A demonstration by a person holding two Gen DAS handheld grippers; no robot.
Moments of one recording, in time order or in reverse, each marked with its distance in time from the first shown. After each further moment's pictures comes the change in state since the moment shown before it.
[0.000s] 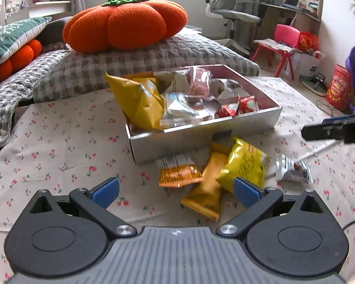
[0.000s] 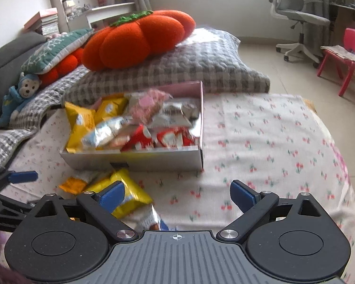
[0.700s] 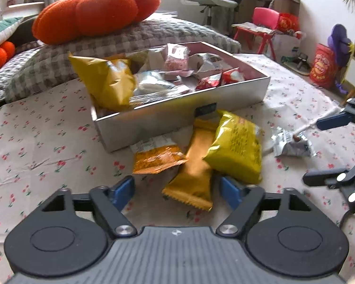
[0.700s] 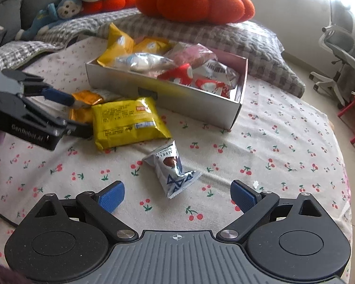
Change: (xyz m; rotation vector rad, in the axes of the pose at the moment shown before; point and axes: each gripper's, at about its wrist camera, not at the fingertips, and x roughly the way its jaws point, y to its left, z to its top) left arm 0.030 -0.009 -0.012 0.088 0.040 -0.090; right arm 0.012 0.031 -0.051 -0.388 0.094 -0.001
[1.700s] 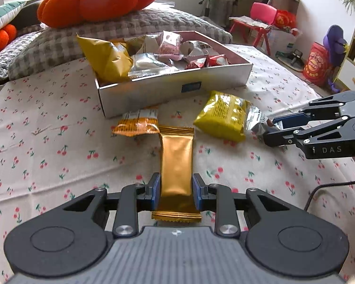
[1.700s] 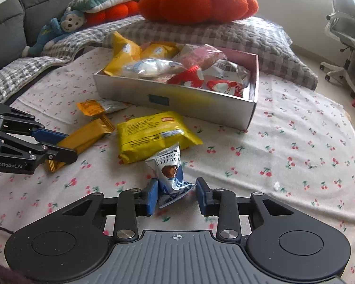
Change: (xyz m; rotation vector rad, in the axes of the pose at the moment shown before) left arm -0.031 -0.008 -0.022 -0.047 0.067 -0.034; right arm 0.003 -0.001 0.001 0.079 -0.018 0.105
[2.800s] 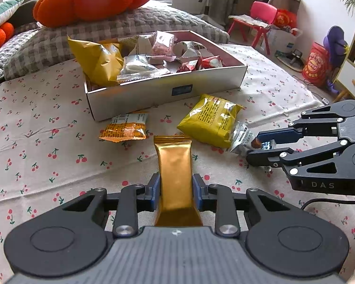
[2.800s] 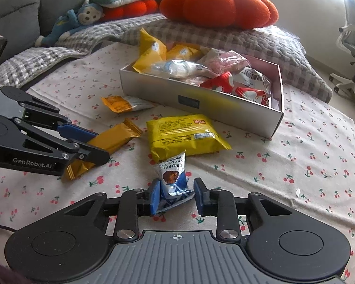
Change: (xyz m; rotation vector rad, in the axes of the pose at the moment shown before) left arm 0.004 -0.014 0.011 -0.021 0.008 -0.002; right arm -0.001 0.031 0.003 -0.066 -0.010 0.014
